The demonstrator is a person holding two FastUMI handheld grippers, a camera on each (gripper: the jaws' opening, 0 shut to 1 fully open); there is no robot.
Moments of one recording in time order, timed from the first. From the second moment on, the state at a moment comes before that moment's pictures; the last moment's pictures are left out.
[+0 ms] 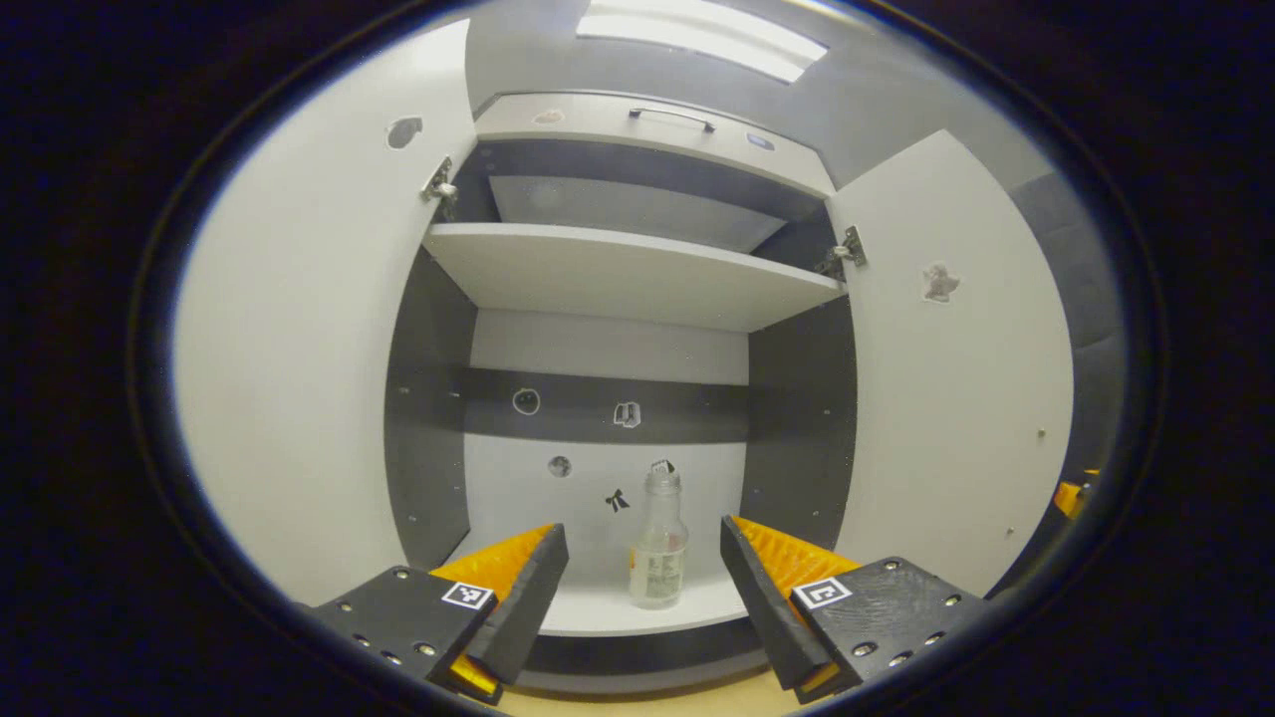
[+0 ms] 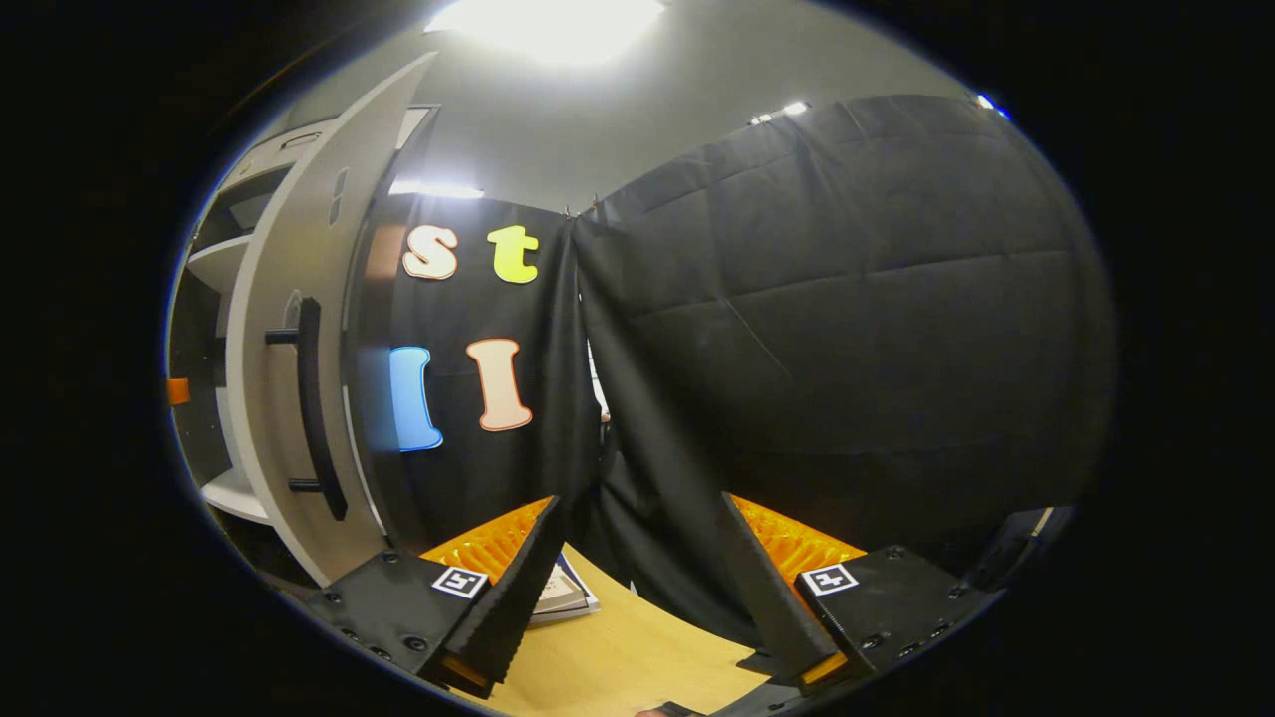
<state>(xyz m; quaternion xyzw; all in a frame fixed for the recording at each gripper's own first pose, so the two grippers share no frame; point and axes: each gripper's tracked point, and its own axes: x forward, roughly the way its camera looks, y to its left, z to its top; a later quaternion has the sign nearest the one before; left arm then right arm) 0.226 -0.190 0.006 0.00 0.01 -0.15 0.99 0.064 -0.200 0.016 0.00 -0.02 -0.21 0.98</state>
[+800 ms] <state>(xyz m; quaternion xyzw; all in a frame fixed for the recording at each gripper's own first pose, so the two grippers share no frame) 0.361 -0.241 -0.049 0.02 0.03 -0.15 0.99 0.117 -0.250 -0.006 0.01 -0.01 -0.26 0.97</state>
